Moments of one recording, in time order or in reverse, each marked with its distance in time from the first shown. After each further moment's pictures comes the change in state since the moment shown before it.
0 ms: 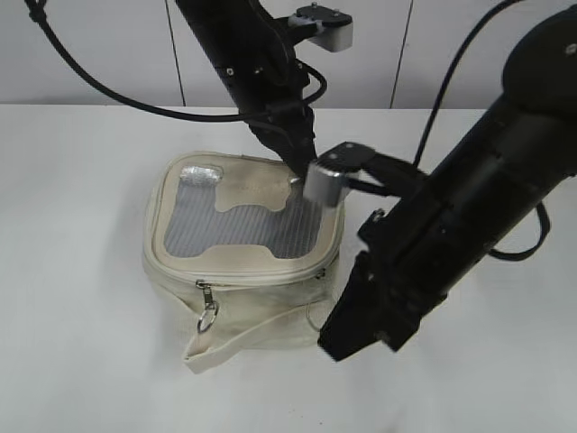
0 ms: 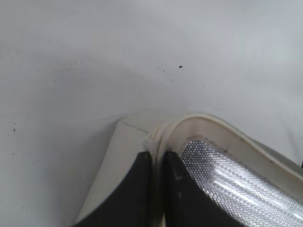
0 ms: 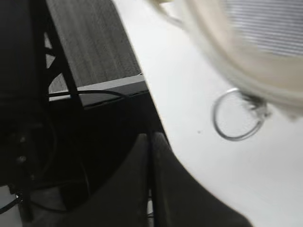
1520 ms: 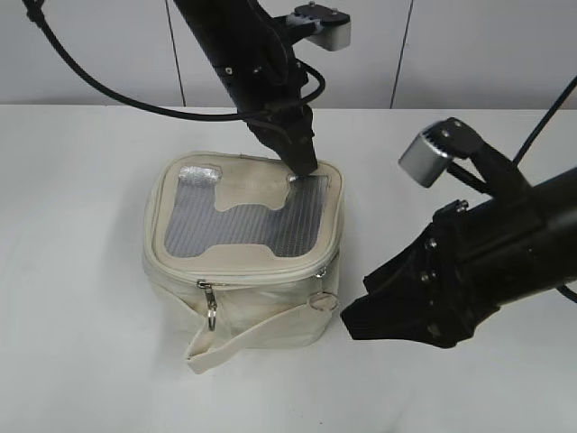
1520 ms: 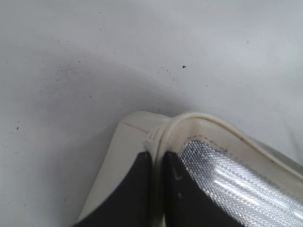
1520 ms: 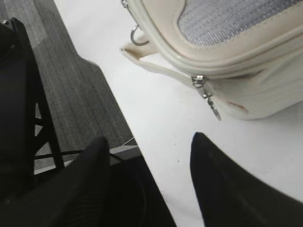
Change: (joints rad) left arm 0.002 0.000 0.001 0.005 -0.006 -0.004; right arm -0.128 -0.245 0.279 0.307 -0.218 -0.223
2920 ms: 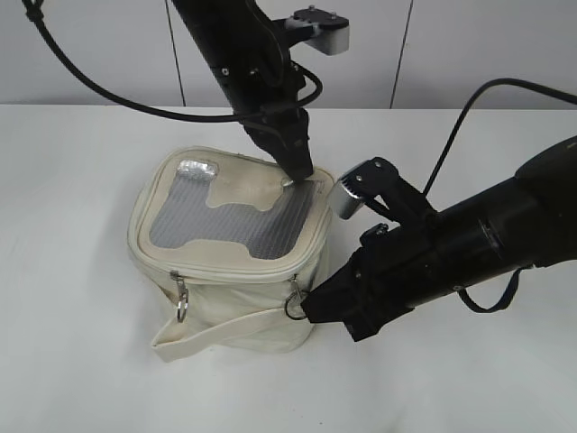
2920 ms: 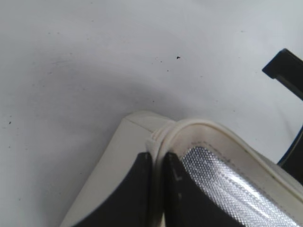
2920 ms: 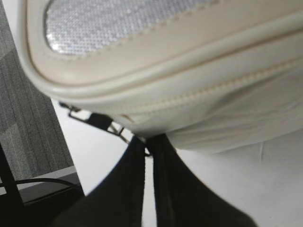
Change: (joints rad) left arm 0.002 -0.001 0.000 0.003 0.027 0.007; right arm 0.069 0.327 -0.041 0.318 -0.163 -0.406
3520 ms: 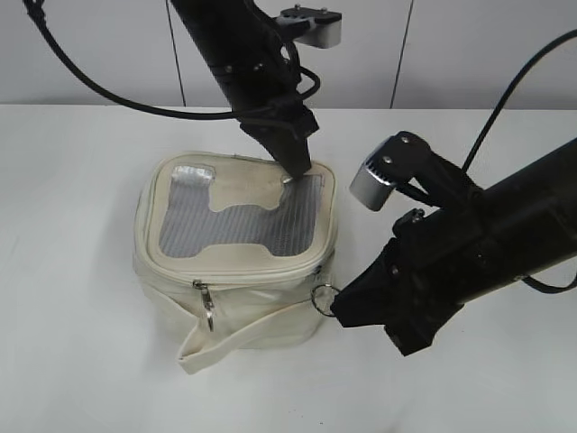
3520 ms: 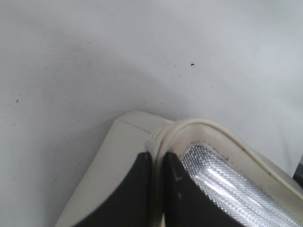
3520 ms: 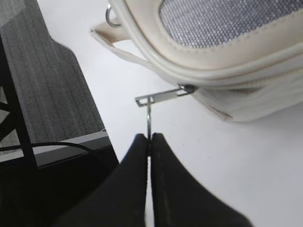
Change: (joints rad) left arm 0.001 0.000 0.000 0.013 -0.018 -0.164; right arm 0.019 -0.216 -0.010 -0.380 0.059 0.373
